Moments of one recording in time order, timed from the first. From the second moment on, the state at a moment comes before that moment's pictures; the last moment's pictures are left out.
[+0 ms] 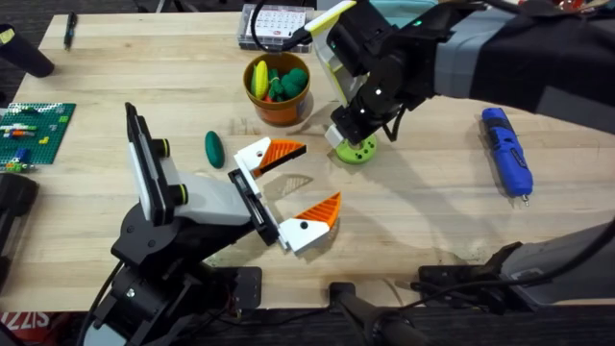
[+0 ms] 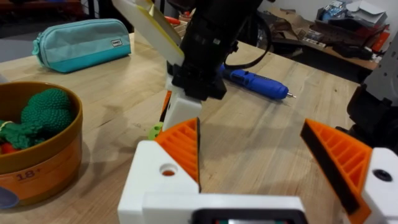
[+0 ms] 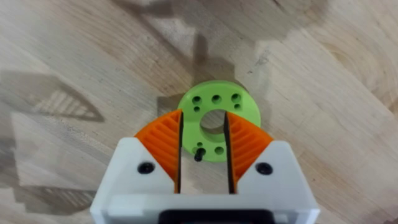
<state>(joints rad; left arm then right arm) -0.50 -0.01 0.00 -0.07 0.53 -0.16 0.64 1.70 1.23 -0.83 0.04 0.01</state>
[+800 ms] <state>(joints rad) -0.50 0.00 0.01 -0.06 0.53 -0.16 0.69 1.27 1.26 -1.11 0.12 0.17</state>
